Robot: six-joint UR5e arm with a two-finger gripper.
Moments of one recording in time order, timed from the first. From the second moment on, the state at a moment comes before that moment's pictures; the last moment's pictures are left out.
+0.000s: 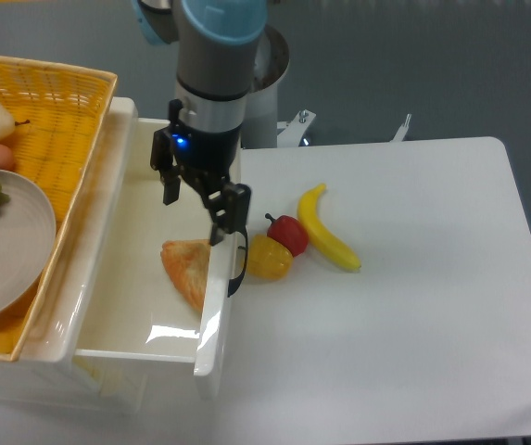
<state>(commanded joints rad) 2.38 -1.70 -1.41 -1.31 1.28 0.91</state>
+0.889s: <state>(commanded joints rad) 2.63 -1.76 -1.49 -1.31 1.39 0.84</state>
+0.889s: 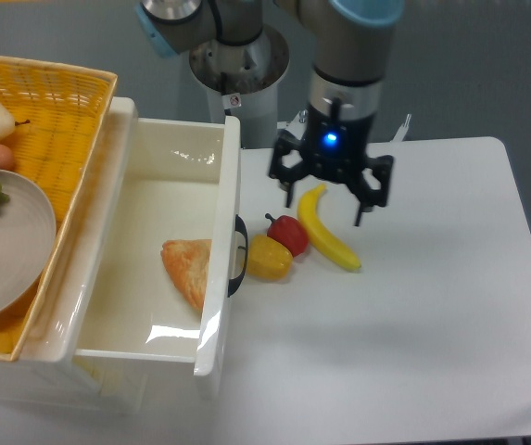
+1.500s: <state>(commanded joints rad) 2.72 -1.92 -1.49 -1.26 1.54 1.10</state>
